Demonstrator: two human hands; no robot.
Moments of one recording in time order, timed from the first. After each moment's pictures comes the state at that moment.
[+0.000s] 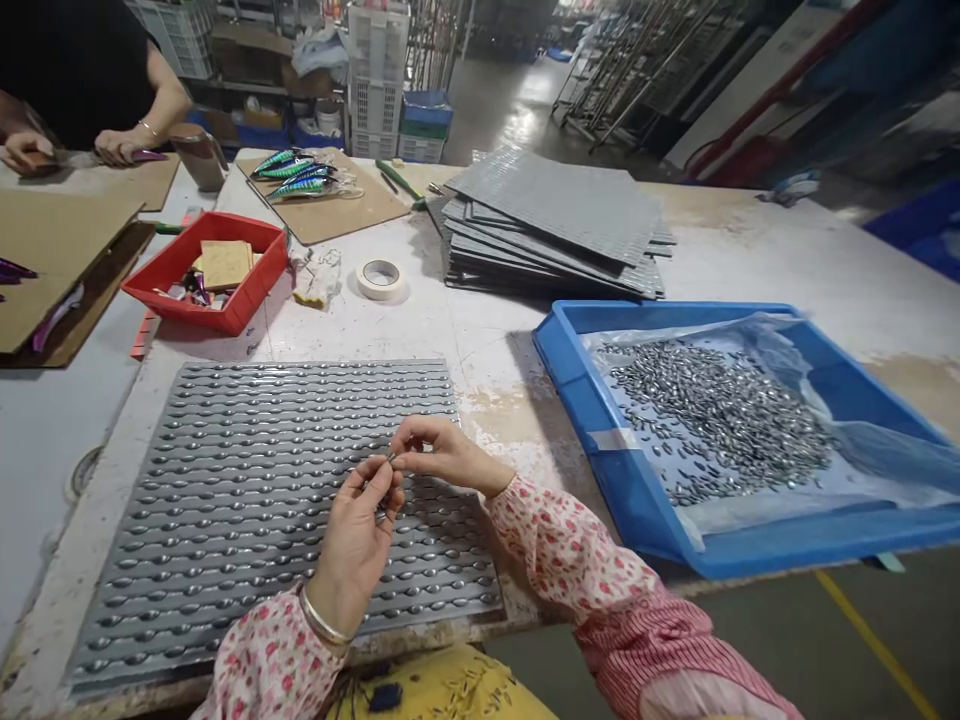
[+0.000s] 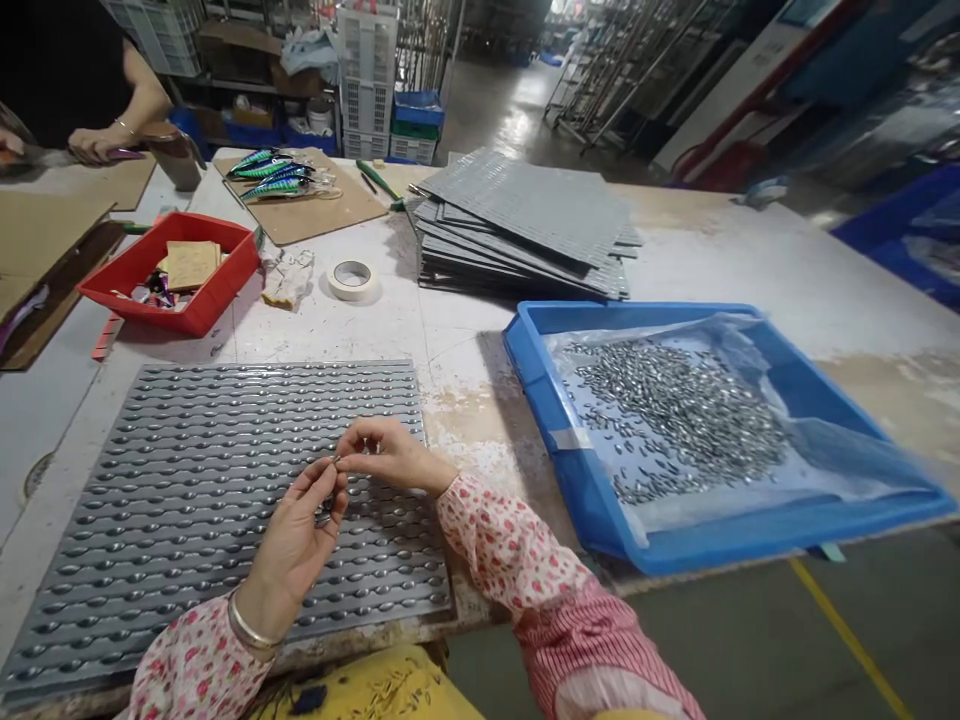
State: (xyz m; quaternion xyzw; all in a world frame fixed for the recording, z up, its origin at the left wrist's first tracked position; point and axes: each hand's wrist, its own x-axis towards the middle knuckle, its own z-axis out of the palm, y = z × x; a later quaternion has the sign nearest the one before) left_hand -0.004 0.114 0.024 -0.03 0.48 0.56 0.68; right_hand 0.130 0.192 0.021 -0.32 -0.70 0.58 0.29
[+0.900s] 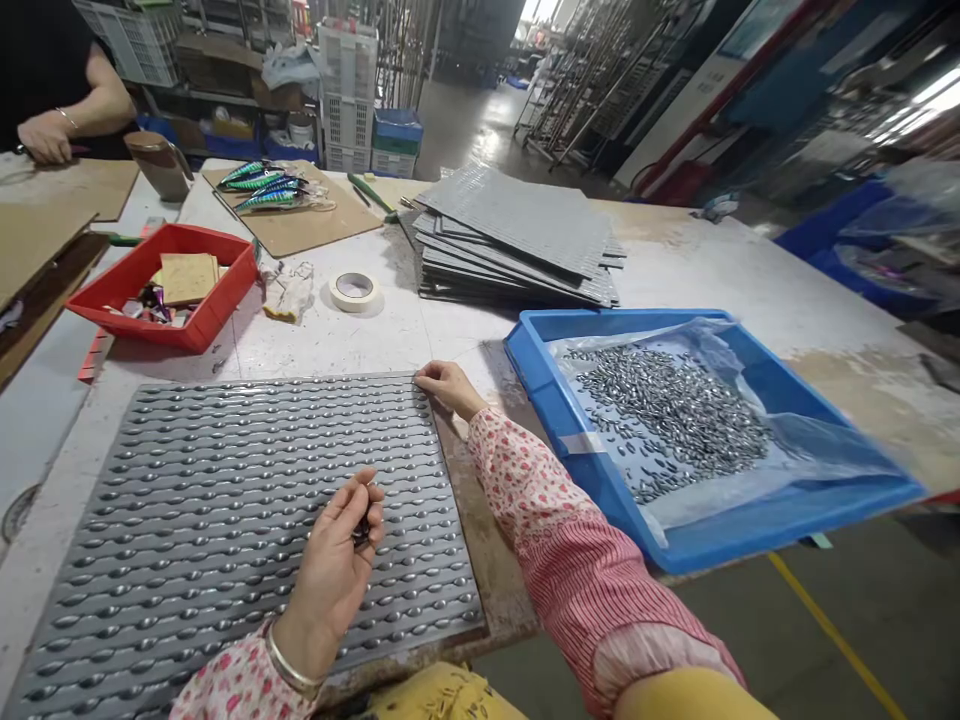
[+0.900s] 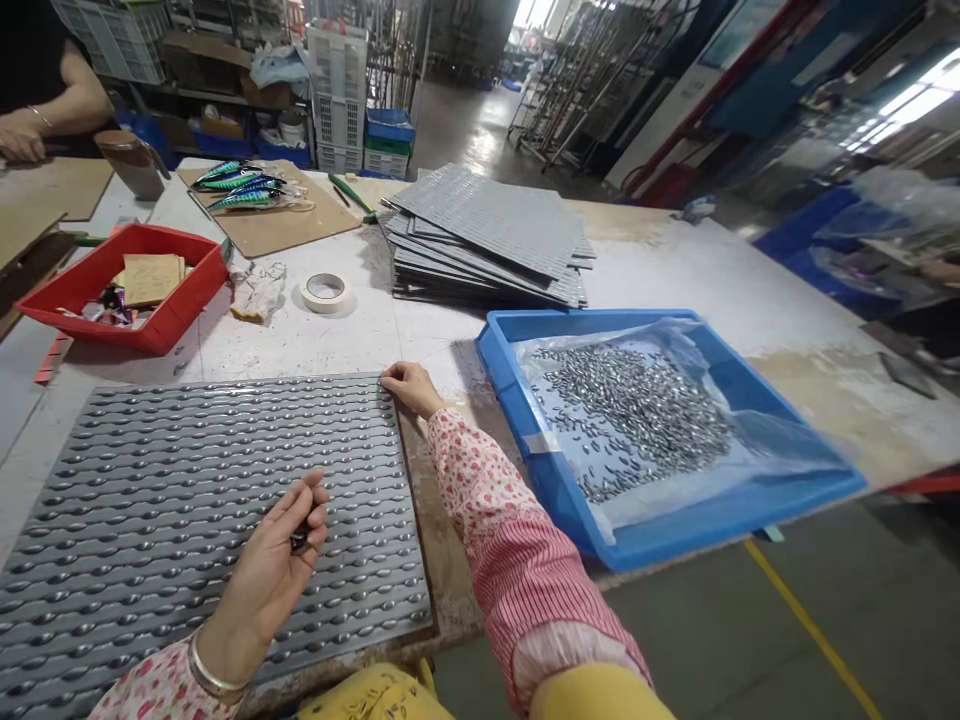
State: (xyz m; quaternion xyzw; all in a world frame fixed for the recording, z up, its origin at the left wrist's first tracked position) left_hand -0.008 0.116 0.023 0.02 0.45 0.51 0.73; right_hand 0.190 0.309 -0.044 -0.59 -0.61 0.41 0.34
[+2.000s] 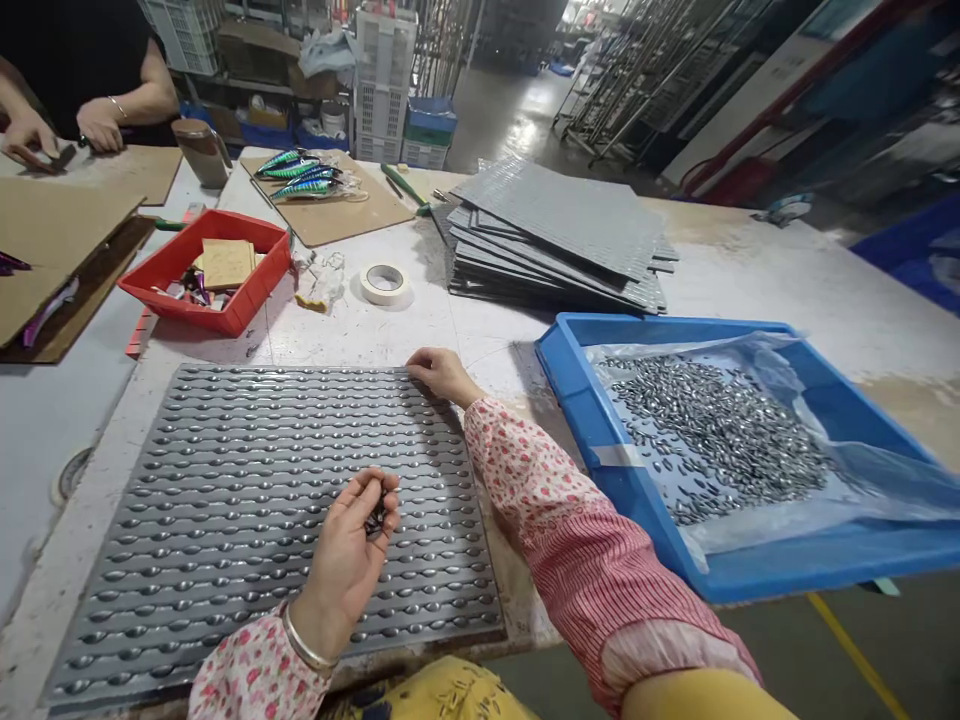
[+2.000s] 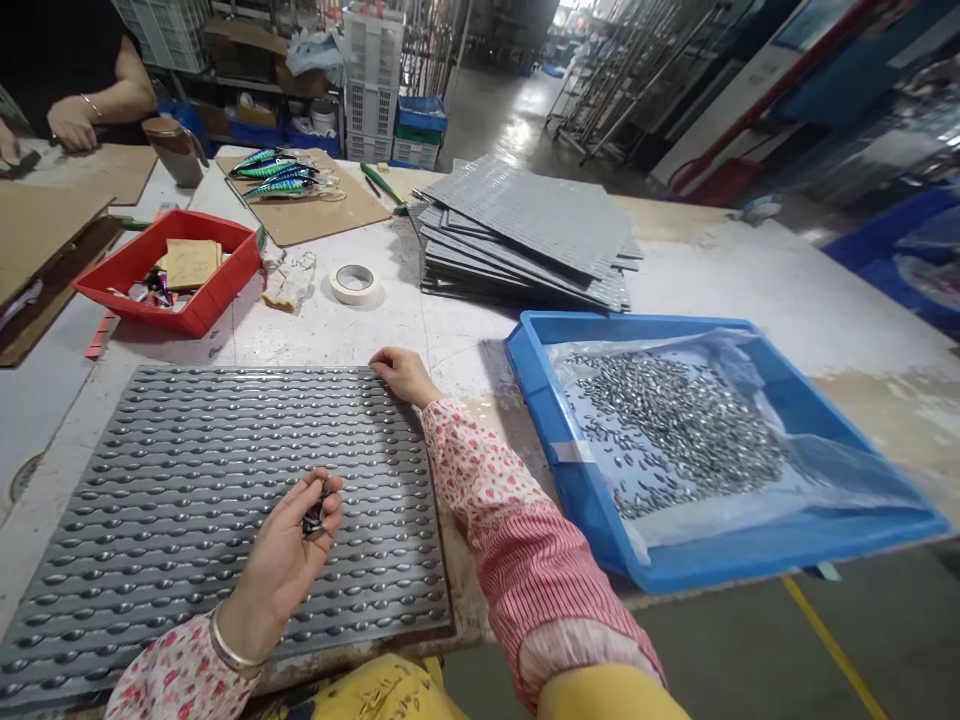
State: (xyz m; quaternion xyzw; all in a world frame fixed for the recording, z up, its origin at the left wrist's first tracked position) left_hand -0.015 0.113 0.025 -0.02 0.44 0.54 0.71; right_hand 0.138 0.316 -0.021 -0.54 -0.72 0.32 0.29
